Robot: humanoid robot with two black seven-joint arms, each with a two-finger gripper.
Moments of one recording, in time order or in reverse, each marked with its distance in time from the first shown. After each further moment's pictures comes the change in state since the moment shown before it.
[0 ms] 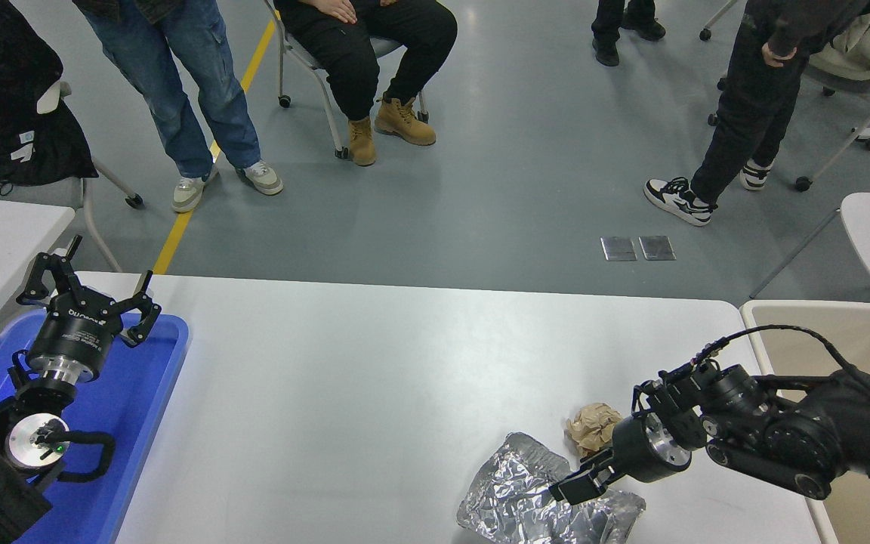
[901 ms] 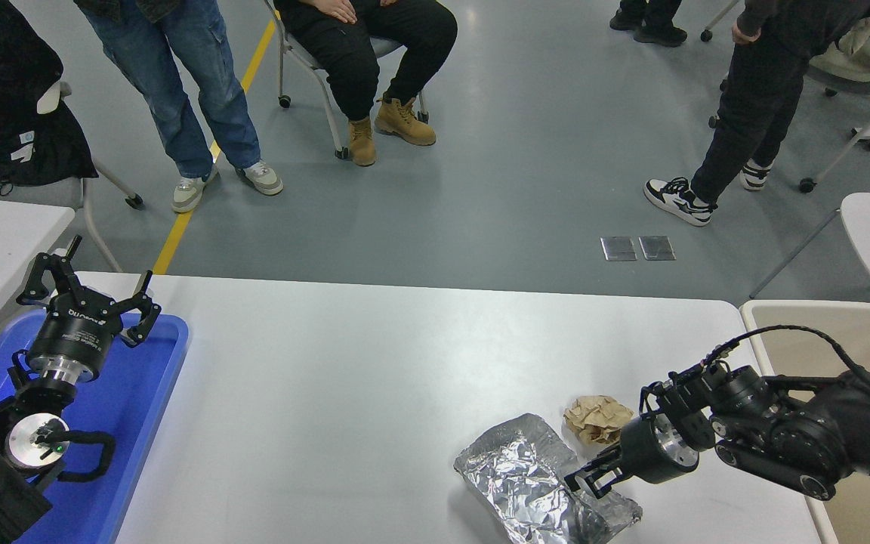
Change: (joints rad) left arm 0.000 0.000 0.000 0.000 0.000 0.000 0.000; right arm 0.013 -0.004 -0.002 -0.017 -0.013 -0.009 0.100
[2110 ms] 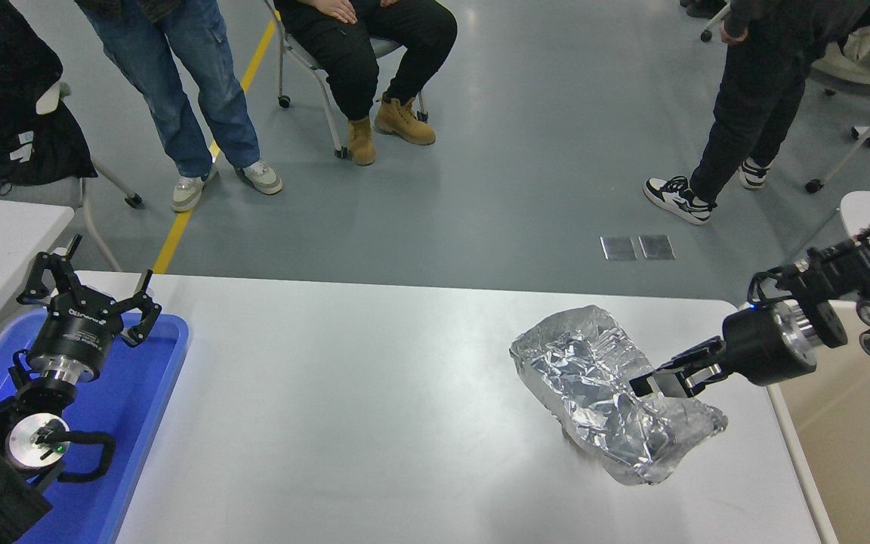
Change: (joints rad) left arm 0.000 0.000 0.000 0.000 0.000 0.000 0.000; right arm 0.341 -0.438 0.024 0.306 0.100 0.161 0.179
